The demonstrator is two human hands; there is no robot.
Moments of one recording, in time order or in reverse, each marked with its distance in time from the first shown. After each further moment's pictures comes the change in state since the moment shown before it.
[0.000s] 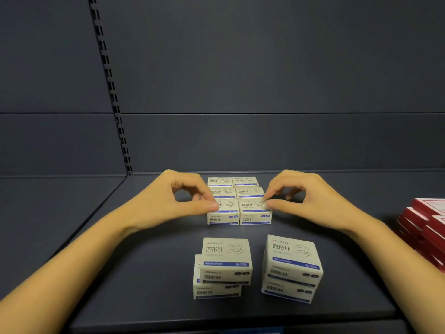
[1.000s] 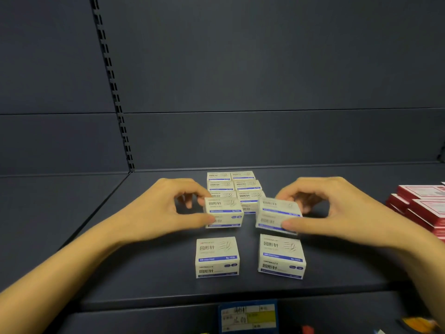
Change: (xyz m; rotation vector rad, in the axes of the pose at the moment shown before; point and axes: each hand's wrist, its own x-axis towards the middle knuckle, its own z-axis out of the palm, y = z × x) left_hand -0.029 0.023 0.008 0.249 -0.004 -0.031; right_hand -0.053 -0.050 -0.022 -0.006 -0.113 0.038
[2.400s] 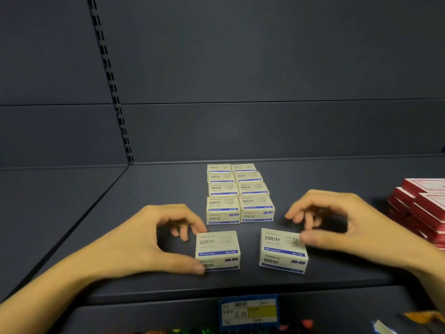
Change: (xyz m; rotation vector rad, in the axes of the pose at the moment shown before) left_hand -0.039 -0.001 0.006 -0.211 -0.169 -0.083; right_hand -0.021 0.016 0.013 0.129 0.014 0.007
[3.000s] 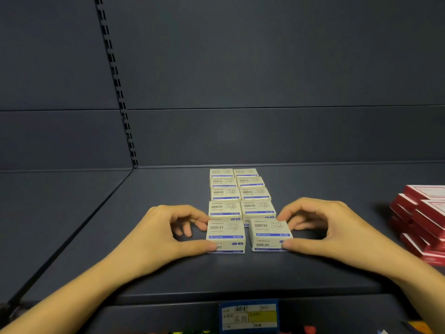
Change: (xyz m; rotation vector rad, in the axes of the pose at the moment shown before) left_hand 0.013 -0.001 0.019 0.007 0.239 -0.092; right_hand 0.008 0.008 0.017 0.059 0.042 0.071
